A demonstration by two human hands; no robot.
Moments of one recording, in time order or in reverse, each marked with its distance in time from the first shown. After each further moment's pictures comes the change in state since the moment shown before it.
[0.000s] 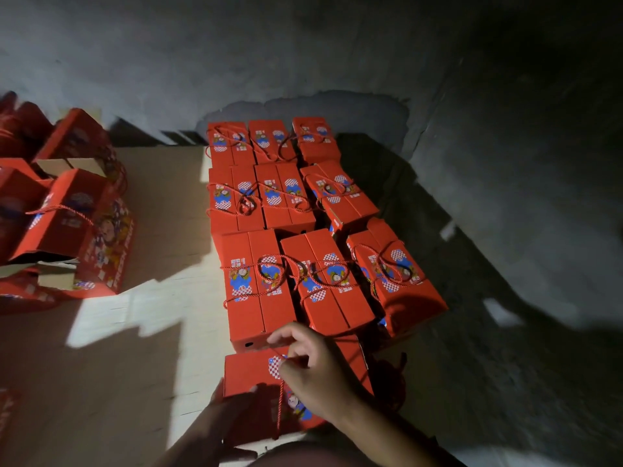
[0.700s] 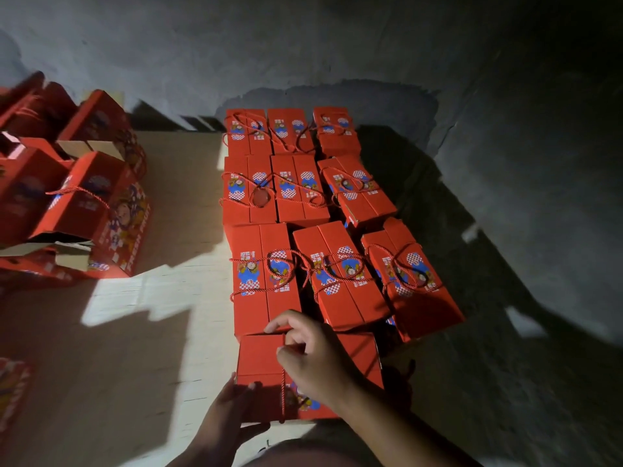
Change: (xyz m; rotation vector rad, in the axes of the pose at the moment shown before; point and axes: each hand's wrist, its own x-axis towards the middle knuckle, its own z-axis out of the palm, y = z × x) left_hand 0.005 -0.010 0.025 -0.210 0.187 0.087; right_hand 0.032 0.006 -0.007 -0.013 -0.117 -0.058
